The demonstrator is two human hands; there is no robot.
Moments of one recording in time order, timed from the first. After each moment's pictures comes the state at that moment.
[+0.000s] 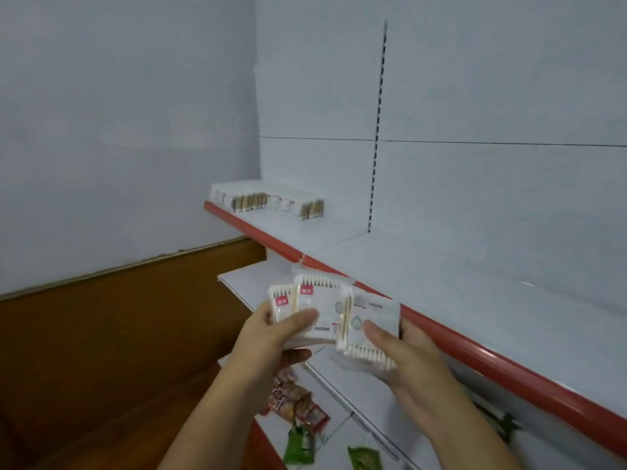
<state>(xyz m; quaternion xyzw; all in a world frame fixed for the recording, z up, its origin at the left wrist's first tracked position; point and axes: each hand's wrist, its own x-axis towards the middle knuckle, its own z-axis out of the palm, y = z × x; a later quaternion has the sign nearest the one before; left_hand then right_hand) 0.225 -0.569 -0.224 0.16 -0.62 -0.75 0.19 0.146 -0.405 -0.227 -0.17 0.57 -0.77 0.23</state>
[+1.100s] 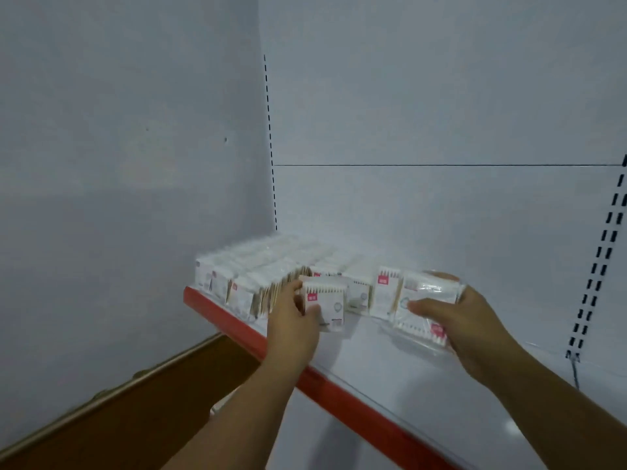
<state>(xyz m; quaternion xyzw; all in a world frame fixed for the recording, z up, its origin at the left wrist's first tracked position) -0.190 -1.053 -0.216 0.16 -0.75 -0.56 0.31 -0.238 -0.847 -0.181 -0.14 0.64 -0.75 0.04</state>
